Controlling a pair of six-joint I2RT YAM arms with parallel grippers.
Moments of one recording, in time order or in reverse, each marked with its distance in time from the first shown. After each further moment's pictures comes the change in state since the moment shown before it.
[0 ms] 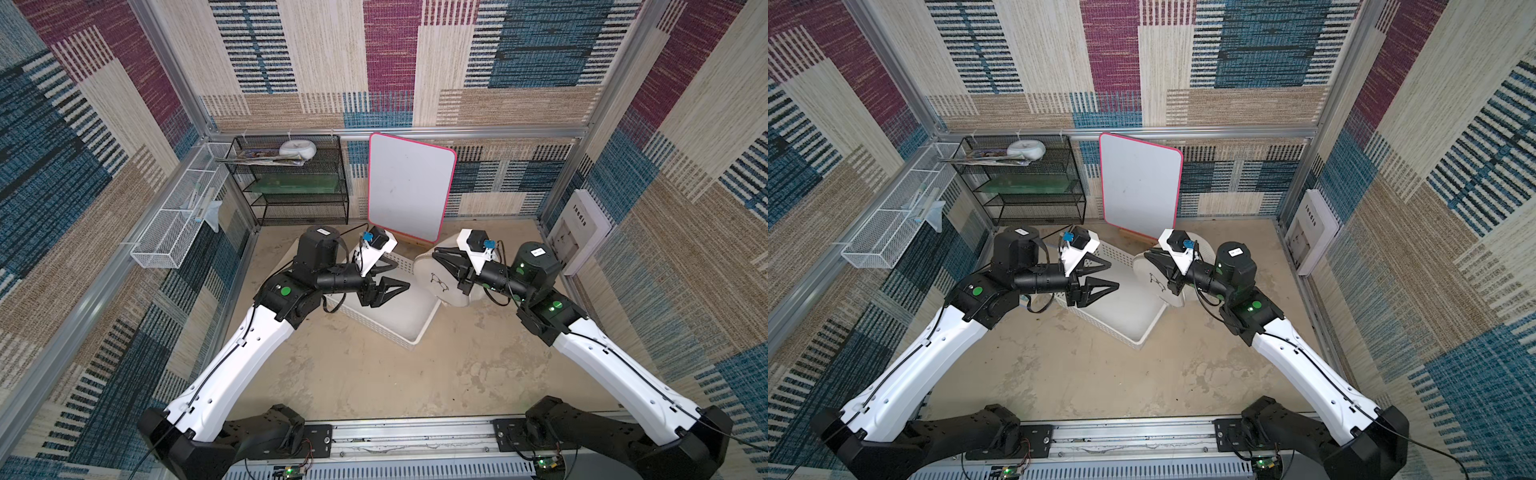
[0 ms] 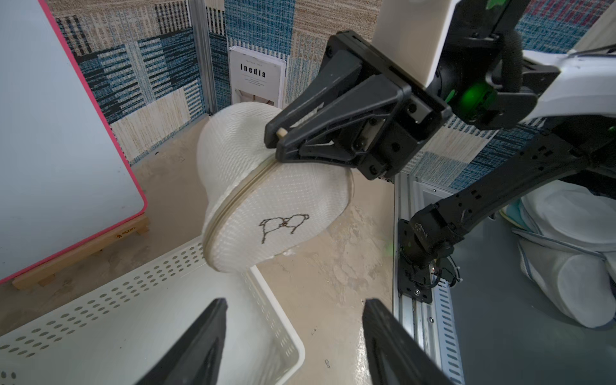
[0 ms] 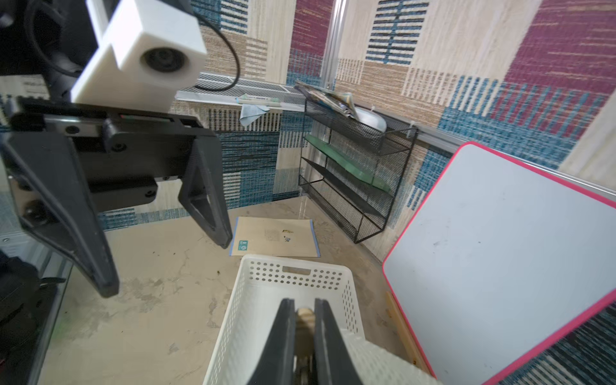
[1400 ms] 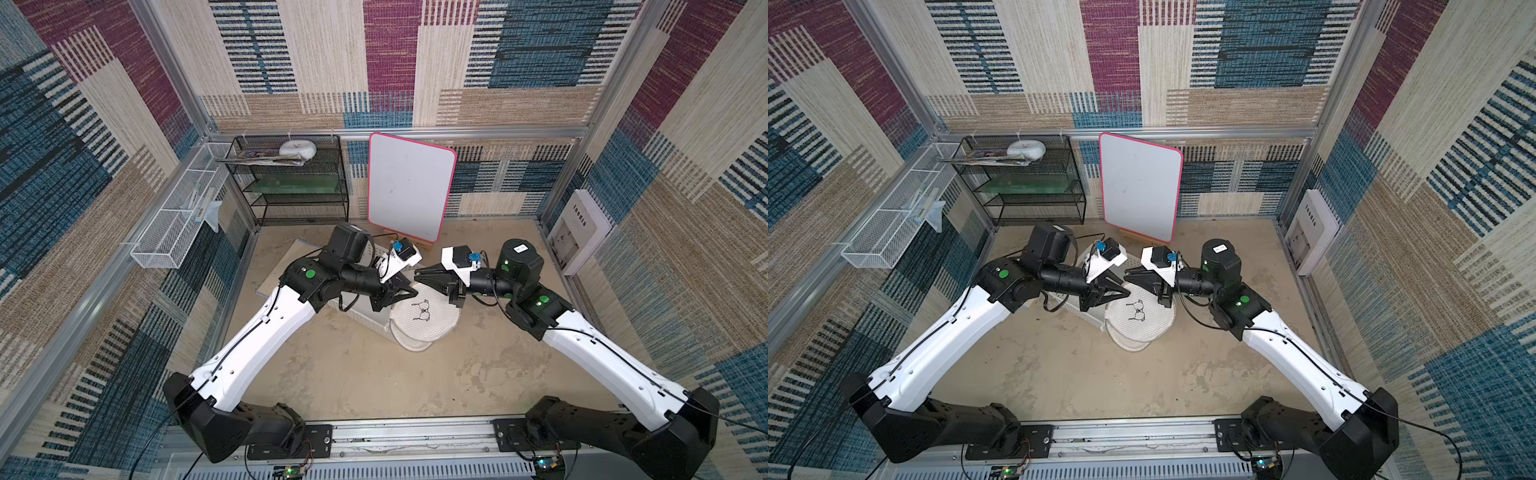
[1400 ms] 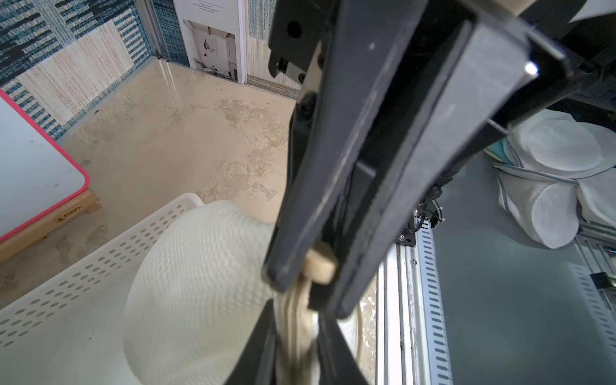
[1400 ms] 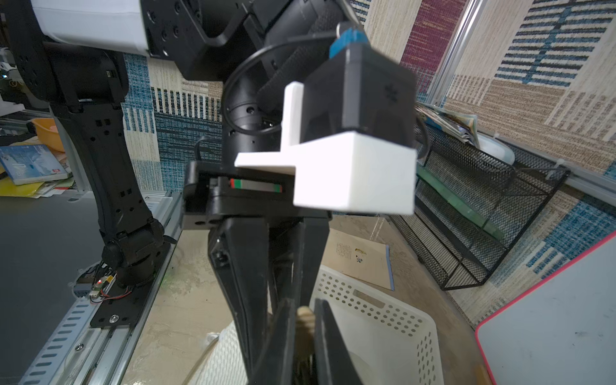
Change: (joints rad) left arm -0.087 0.147 0.139 -0.236 -0.030 0.147; right arm 0.052 0.054 0.012 0.016 -0.251 -0.042
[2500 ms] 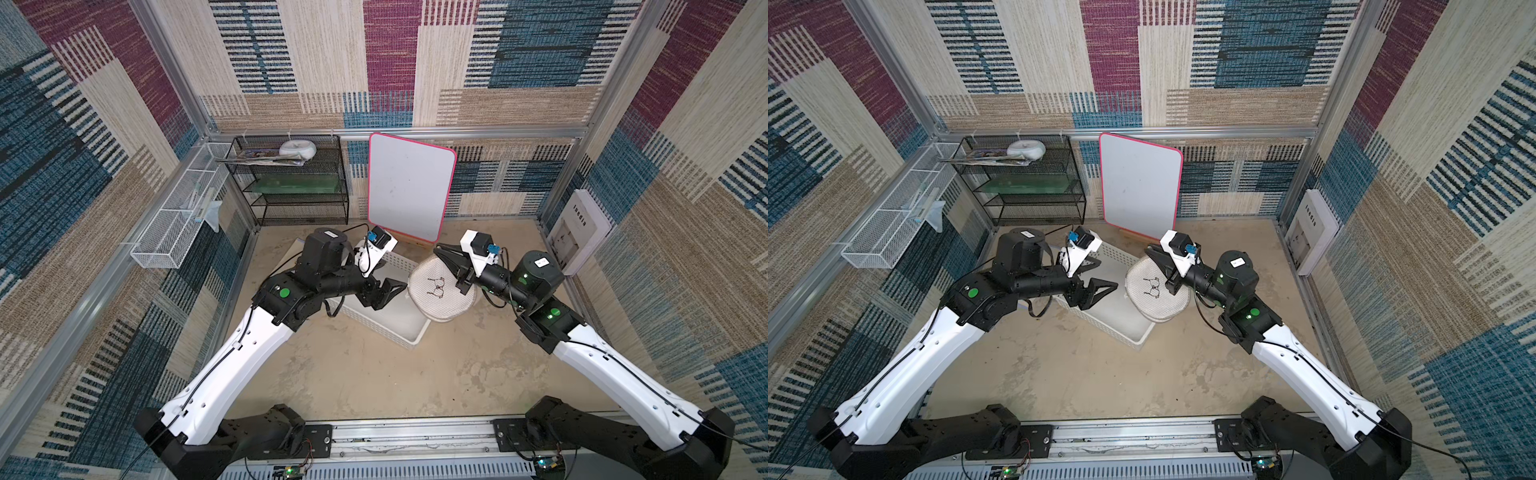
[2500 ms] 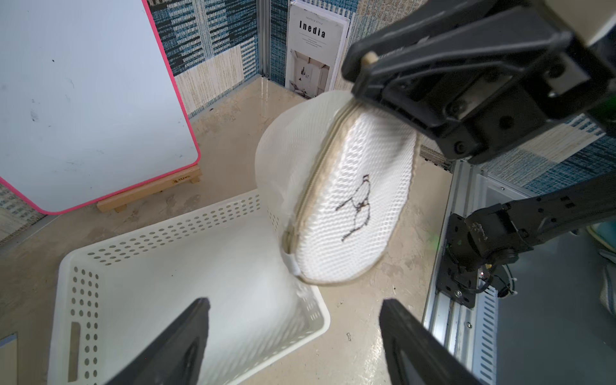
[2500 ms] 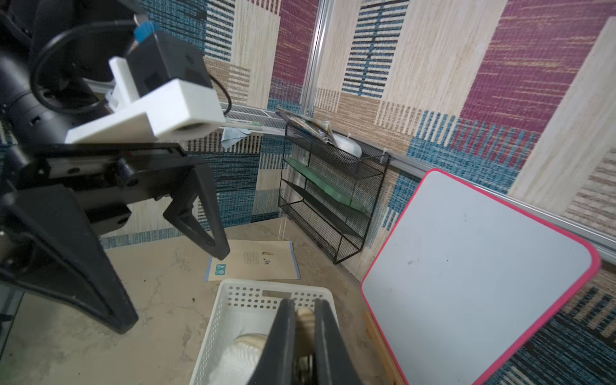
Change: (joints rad) left arm 0.023 -0.163 -0.077 0.103 -0.262 -0.185; right arm -0.012 -0.091 -0.073 0.113 0.401 0.048
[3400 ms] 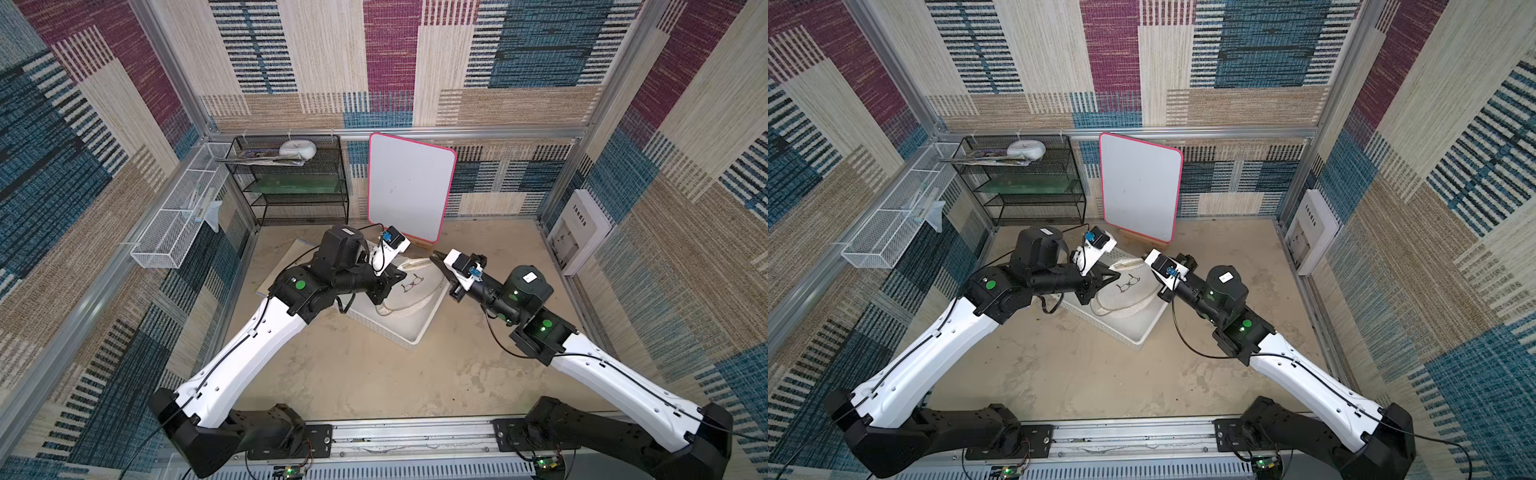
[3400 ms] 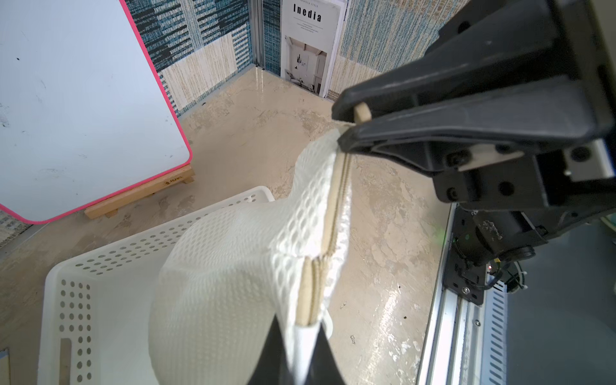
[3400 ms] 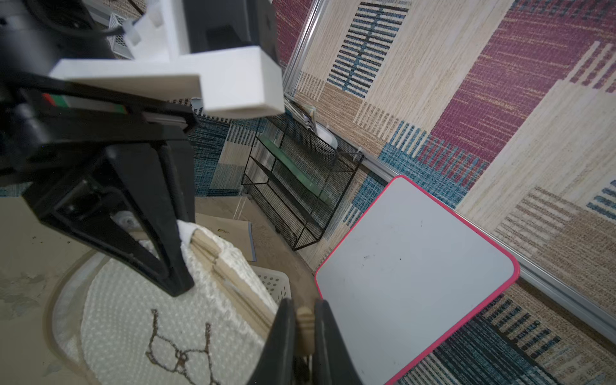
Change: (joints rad) left arm -0.042 0.080 0.034 -0.002 -0.054 0.003; right arm 0.111 -0.050 -0.094 0.045 0.269 -0.231
